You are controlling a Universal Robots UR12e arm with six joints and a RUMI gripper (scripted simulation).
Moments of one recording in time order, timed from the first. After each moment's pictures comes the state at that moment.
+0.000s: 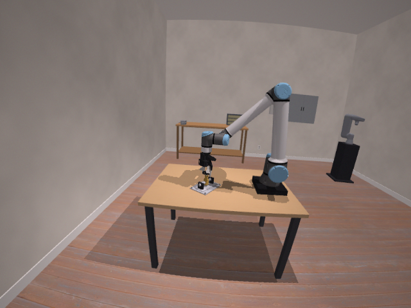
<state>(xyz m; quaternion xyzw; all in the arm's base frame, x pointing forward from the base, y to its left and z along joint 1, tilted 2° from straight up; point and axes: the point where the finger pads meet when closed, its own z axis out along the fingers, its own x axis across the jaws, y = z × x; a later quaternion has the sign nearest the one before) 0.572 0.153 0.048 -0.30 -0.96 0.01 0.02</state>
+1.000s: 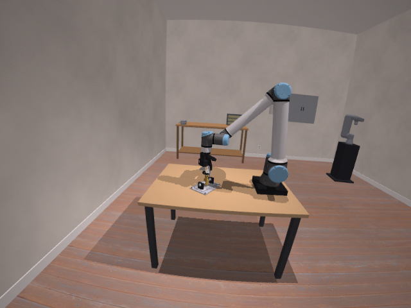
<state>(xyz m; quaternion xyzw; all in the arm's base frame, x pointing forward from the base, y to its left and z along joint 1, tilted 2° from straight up) 0.572 0.153 0.048 -0.33 -0.95 0.01 0.02</state>
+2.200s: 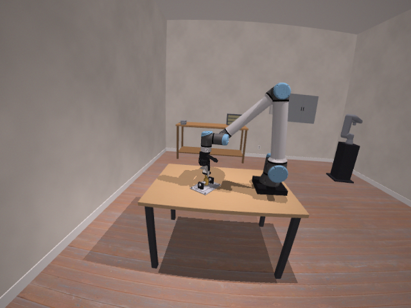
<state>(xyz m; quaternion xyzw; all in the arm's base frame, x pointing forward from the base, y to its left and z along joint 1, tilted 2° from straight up) 0.573 0.153 0.048 -0.52 -0.85 0.01 0.02</state>
